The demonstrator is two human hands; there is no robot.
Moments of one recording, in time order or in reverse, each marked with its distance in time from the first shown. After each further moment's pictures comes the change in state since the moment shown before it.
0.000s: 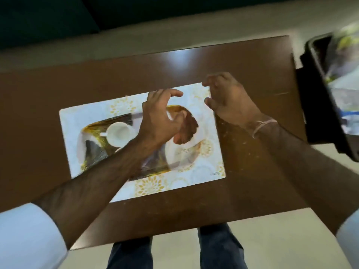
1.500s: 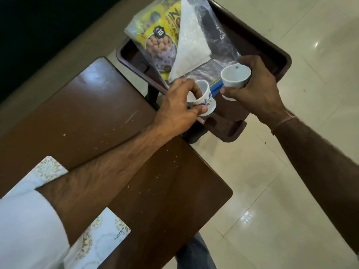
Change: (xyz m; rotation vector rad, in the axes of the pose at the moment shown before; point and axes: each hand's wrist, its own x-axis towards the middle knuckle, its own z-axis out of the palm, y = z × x) left_hand 0.084 0.277 0.342 -0.049 -0.614 0.350; right_hand -0.199 0.327 -0.190 0.233 0.624 0.771
